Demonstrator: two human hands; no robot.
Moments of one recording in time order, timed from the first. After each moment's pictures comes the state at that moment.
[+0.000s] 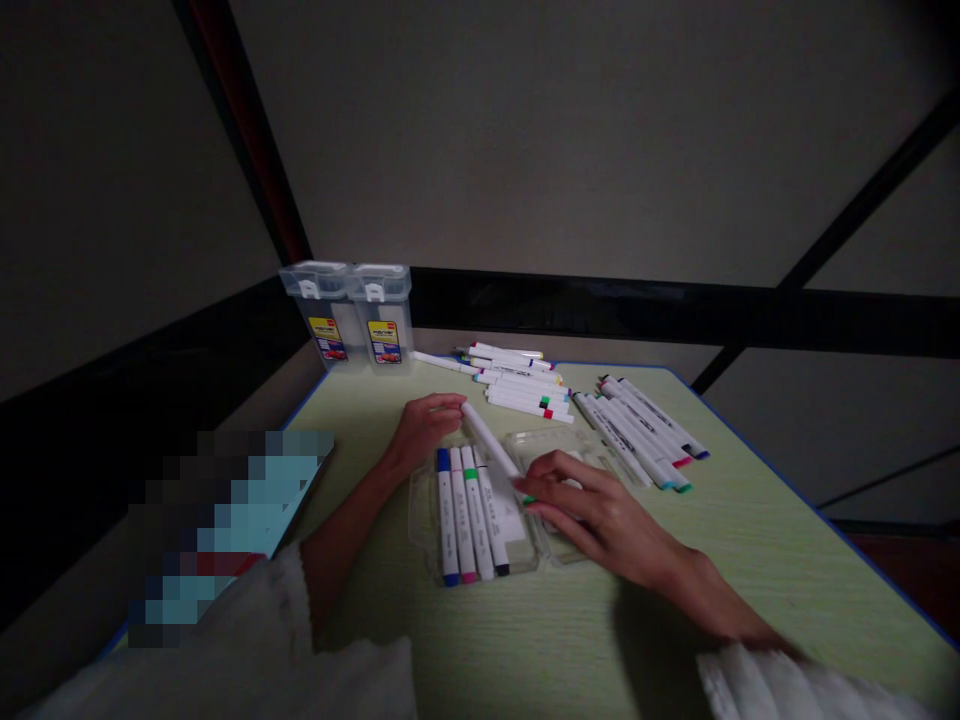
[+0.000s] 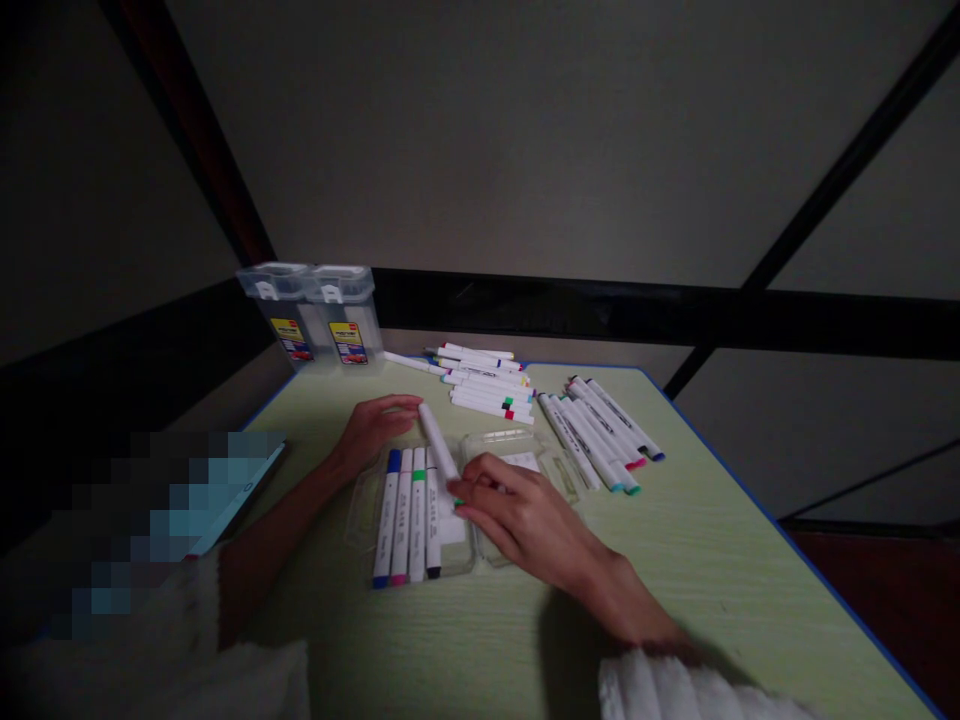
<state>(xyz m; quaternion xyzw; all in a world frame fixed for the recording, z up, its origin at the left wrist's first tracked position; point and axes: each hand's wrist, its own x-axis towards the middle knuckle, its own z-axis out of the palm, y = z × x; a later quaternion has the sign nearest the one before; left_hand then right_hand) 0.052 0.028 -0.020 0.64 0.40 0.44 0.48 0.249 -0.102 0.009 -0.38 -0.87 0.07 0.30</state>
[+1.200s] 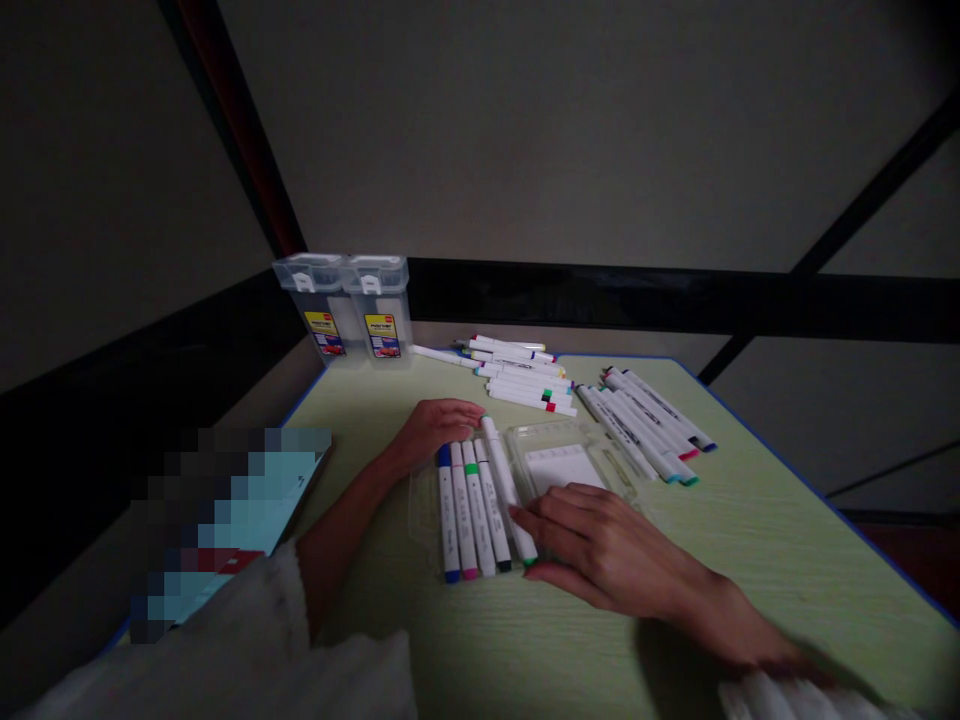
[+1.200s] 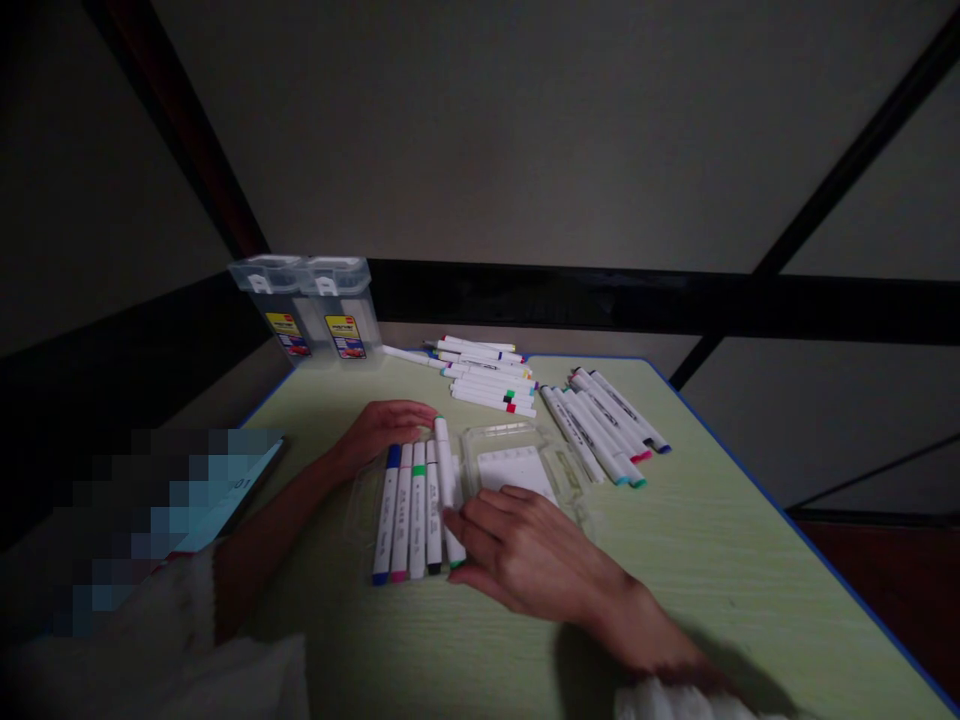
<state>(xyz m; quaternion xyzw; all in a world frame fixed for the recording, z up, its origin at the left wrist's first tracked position) 0.053 0.026 -0.024 0.65 0.34 0.33 0.59 0.244 -0.116 0.002 -0.33 -0.93 -0.06 0.14</state>
